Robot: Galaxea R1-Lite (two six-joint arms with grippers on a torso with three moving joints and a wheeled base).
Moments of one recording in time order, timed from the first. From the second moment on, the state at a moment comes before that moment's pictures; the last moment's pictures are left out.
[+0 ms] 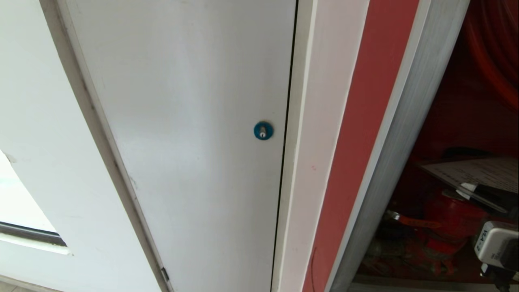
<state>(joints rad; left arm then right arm) -0.01 0.00 0.00 0.02 -0.01 0.01 0.22 0.96 -0.53 -0.28 -0.10 -1.52</state>
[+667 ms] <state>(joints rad) -0.01 0.00 0.00 0.02 -0.01 0.01 0.22 0.80 -0.54 -0.22 -0.05 -1.49</state>
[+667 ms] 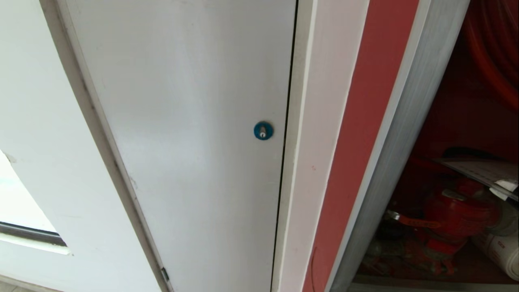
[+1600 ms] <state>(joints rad) -0.01 0.00 0.00 0.02 -0.01 0.01 0.22 0.52 -0.68 0.12 -0.06 -1.60</state>
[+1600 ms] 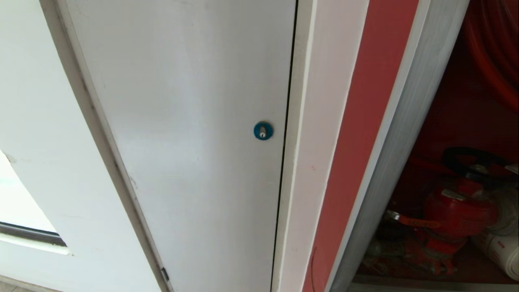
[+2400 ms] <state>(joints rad) -0.01 0.00 0.00 0.02 -0.01 0.01 0.21 0.44 -0.97 0.59 -0.05 -1.21</state>
